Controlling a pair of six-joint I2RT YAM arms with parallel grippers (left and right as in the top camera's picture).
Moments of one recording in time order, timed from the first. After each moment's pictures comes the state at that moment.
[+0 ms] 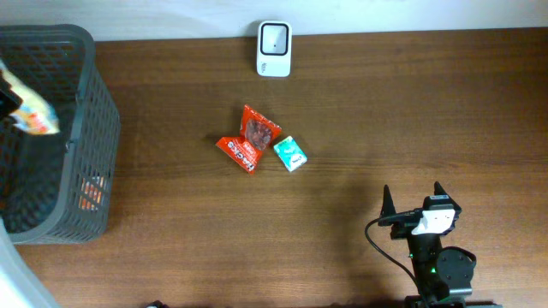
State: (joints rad) left arm 0.55 1.43 2.03 -1.06 0.34 -0.22; right arm 0.01 0.01 0.01 -0.08 0.00 -0.04
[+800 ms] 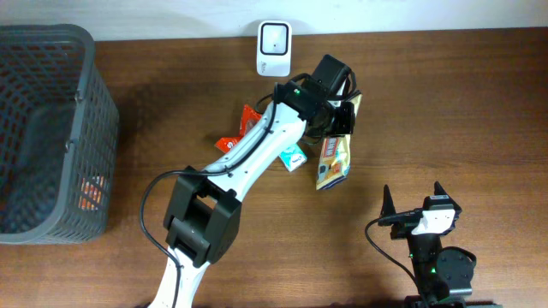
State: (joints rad) left arm -0.68 2.24 2.03 -0.81 0.30 -0.58; right arm 0.01 0.01 0.01 -0.08 0.00 -0.04
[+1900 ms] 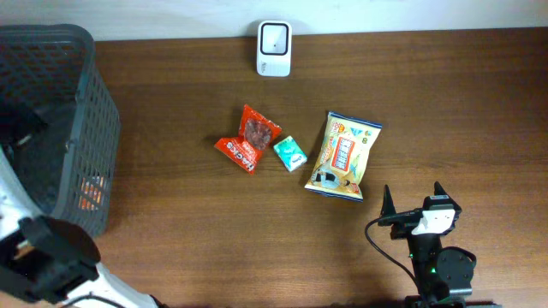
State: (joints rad) left arm 0.57 1.95 2.08 -1.40 -0.23 -0.24; right arm 0.01 0.01 0.01 -0.08 0.00 -0.04
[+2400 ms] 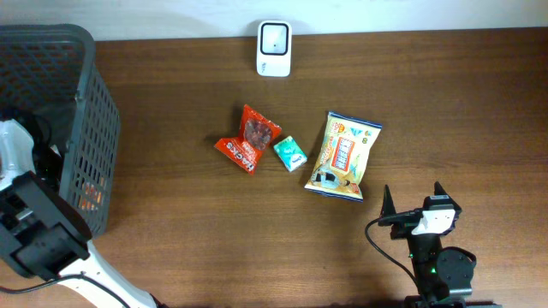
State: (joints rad) left arm 0.59 2.14 1.73 -1.36 -0.07 -0.11; right arm 0.01 0.01 0.01 -0.08 0.00 -0.04
